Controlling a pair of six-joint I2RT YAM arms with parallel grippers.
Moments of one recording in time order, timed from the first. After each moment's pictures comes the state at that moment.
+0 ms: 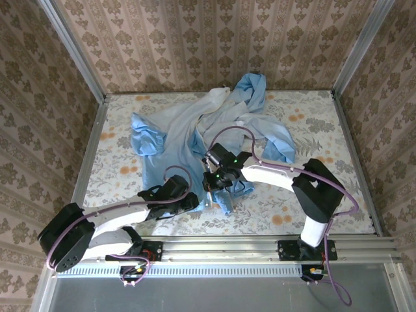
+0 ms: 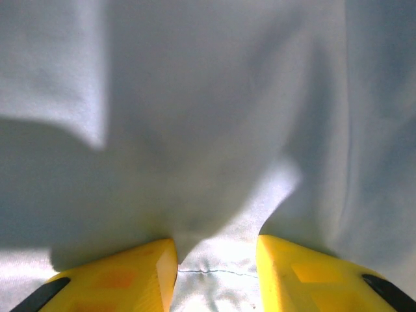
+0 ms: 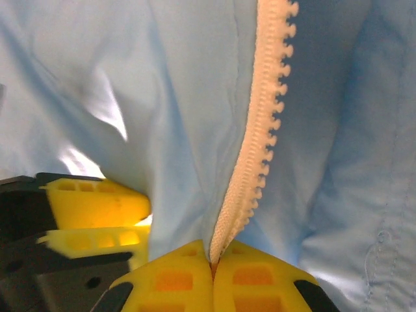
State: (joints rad) left arm -0.88 1.17 0.40 -0.22 0.09 -1.05; right arm 0.82 1.76 1.15 -0.47 -0.30 0.59
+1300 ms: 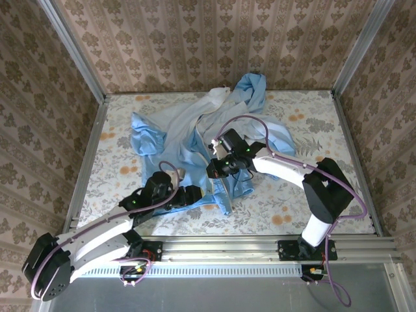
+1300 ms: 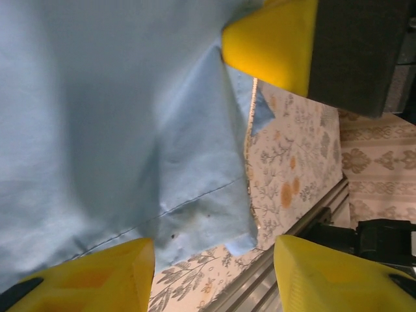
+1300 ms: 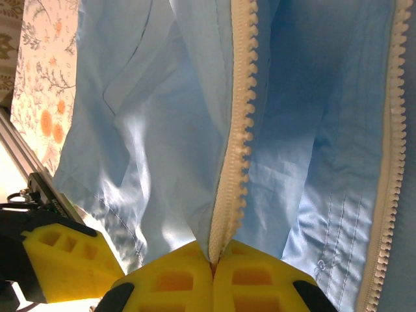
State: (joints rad) left arm -0.79 0.87 0.34 -0.05 0.37 -0.96; right arm 0.68 1.71 1.16 -0.43 -0.45 0.47
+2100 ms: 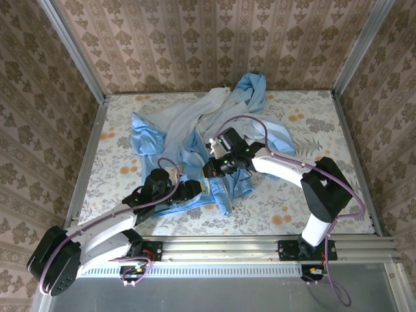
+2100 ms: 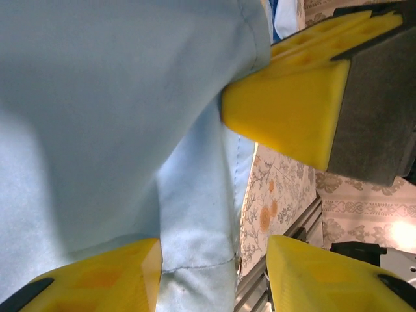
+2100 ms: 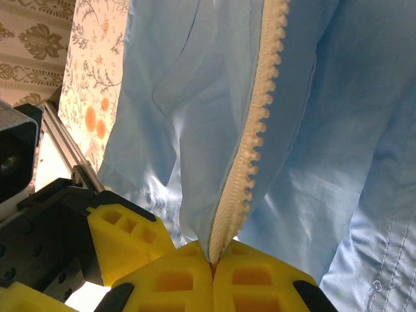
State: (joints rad) left arm -0.72 0.96 0.31 0.13 0.42 -1.01; right arm 0.68 1.72 1.16 -0.36 -0.56 0.50
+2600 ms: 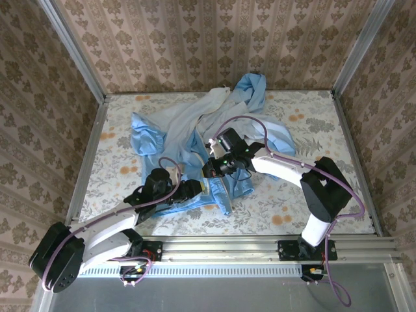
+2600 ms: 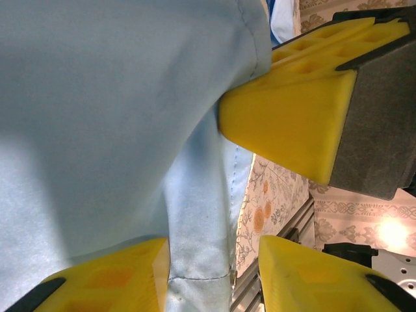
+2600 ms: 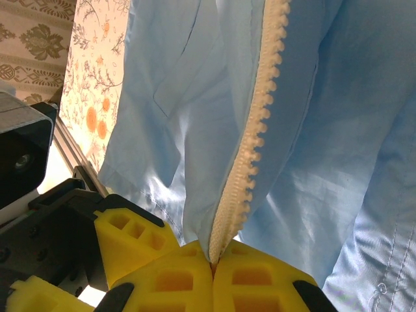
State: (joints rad) left arm -0.72 1.00 0.30 0.20 0.45 -1.04; right arm 0.69 1.72 1.16 -0.35 -0.56 0.51
